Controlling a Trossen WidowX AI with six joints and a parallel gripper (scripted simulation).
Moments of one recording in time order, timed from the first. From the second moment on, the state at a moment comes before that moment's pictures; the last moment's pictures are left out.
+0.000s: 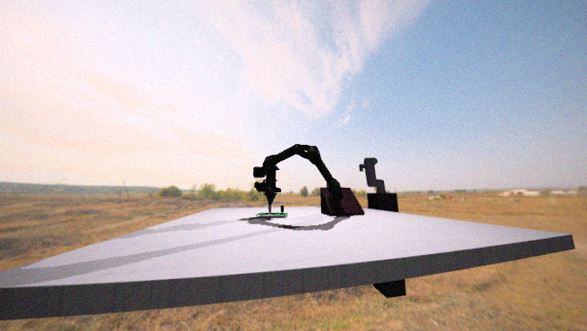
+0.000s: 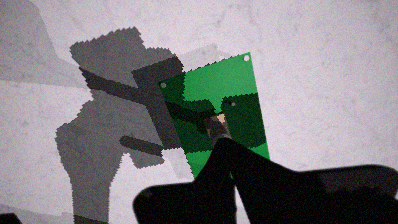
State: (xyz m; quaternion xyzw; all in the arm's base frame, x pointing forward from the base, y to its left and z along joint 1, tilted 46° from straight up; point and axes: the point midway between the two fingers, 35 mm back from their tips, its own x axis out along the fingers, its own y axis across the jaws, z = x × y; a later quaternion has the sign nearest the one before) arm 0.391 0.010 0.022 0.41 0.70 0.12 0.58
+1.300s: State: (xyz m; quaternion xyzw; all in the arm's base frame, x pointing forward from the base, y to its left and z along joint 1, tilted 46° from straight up) arm 0.391 0.005 0.030 0.40 0.70 0.13 0.57
